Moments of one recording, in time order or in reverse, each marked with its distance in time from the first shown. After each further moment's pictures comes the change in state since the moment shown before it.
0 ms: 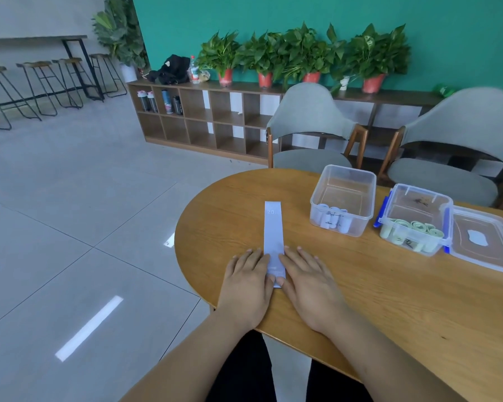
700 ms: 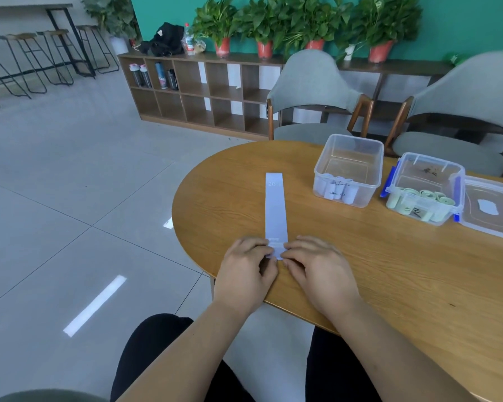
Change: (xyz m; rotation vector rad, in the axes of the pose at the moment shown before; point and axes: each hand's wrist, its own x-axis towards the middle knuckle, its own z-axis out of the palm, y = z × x) left_hand -0.027 0.001 0.011 -0.304 0.352 0.052; right_hand -0.025 -0.002 0.011 0.110 0.329 -0.083
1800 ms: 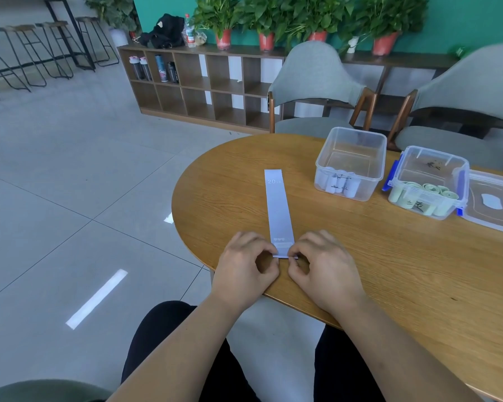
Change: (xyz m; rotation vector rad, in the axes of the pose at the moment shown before) left_hand -0.001 0.005 -0.011 -0.097 -0.008 0.064; right_hand -0.008 -0.004 -0.011 0.018 0.015 0.017
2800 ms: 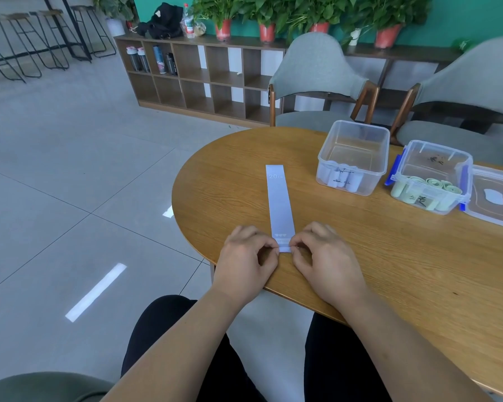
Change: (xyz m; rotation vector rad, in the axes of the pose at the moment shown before) left_hand -0.001 -0.003 0.001 0.018 -0.005 -0.015; right_hand 0.003 0.000 0.000 0.030 -0.034 0.049
